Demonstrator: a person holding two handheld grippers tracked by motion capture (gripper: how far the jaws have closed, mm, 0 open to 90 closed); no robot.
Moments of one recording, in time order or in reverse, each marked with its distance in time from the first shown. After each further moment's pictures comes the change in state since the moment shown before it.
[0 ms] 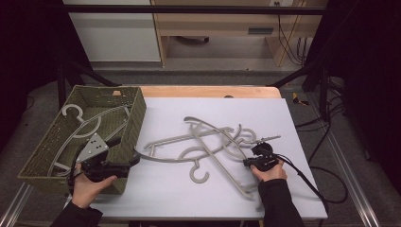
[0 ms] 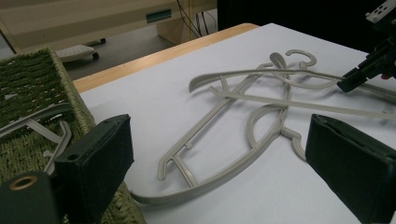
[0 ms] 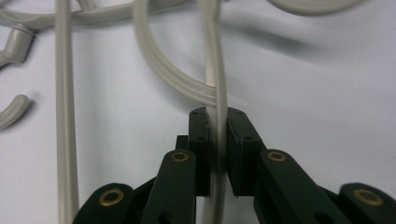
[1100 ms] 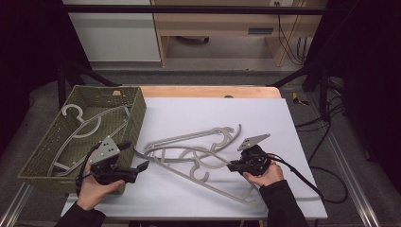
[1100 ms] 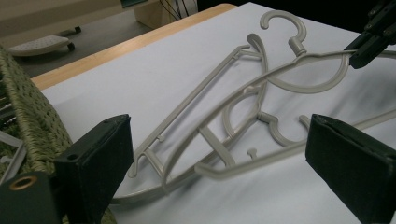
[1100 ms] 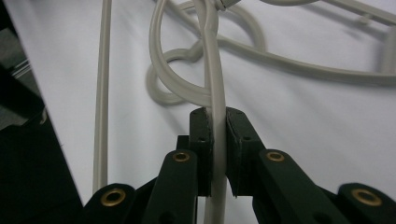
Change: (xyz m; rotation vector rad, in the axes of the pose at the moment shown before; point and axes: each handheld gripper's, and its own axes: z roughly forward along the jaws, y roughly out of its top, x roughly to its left) left arm -0.019 0.002 0.013 0.075 -0.077 0.050; right arm 0.057 0.015 -0.040 -0.041 0.268 -0.409
